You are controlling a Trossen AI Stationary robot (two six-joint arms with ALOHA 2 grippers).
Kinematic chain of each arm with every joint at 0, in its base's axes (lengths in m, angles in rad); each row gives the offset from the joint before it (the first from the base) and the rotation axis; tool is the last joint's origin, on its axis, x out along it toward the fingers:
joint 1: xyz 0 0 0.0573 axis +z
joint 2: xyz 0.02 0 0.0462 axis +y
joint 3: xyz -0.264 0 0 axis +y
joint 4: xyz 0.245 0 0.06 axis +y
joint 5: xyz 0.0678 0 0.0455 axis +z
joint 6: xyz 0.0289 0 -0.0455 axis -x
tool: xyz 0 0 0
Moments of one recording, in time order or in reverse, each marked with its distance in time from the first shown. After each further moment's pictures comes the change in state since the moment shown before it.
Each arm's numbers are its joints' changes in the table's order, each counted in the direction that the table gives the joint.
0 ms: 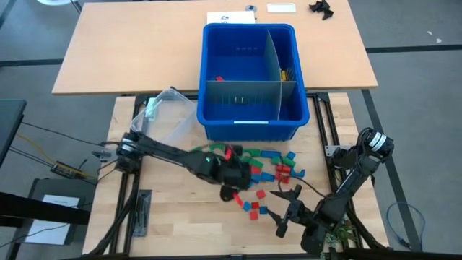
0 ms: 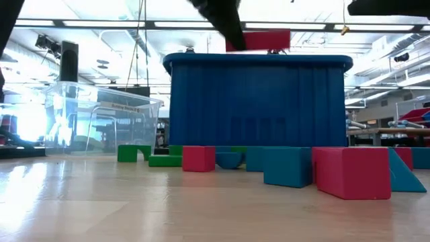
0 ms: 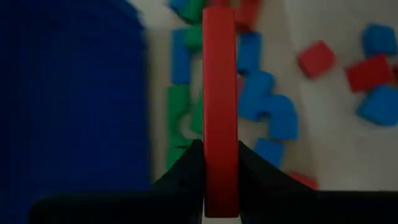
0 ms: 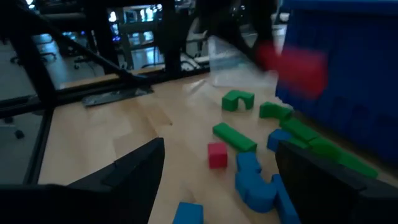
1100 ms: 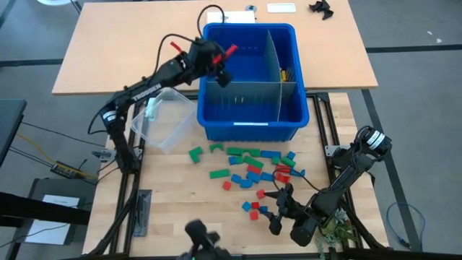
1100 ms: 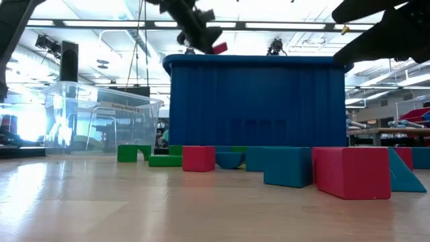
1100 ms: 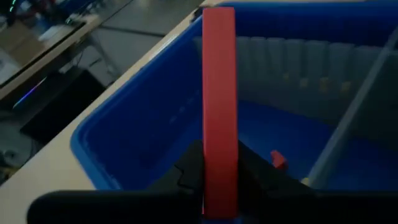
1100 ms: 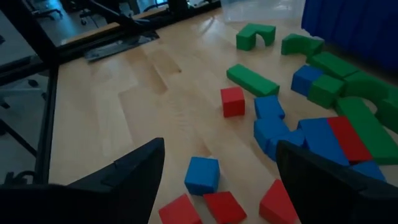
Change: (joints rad) left arm 0.851 -0.166 0.000 -0.454 -0.163 -0.207; right arm -0.097 -0.005 0.020 0.022 0.301 -0.113
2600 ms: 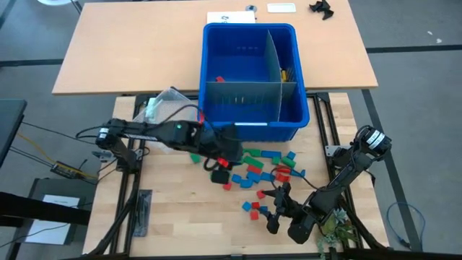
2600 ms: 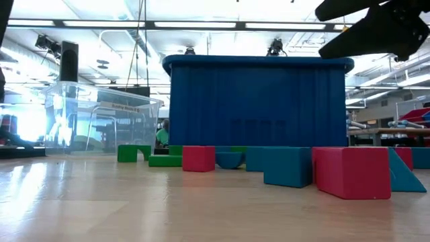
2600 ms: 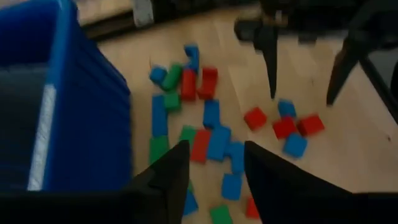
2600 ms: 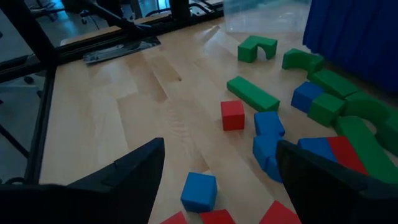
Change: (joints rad) left arm -0.735 -0.057 0.017 0.373 -0.210 0.112; right arm -0.029 0.000 0.000 -0.067 0.000 0.127
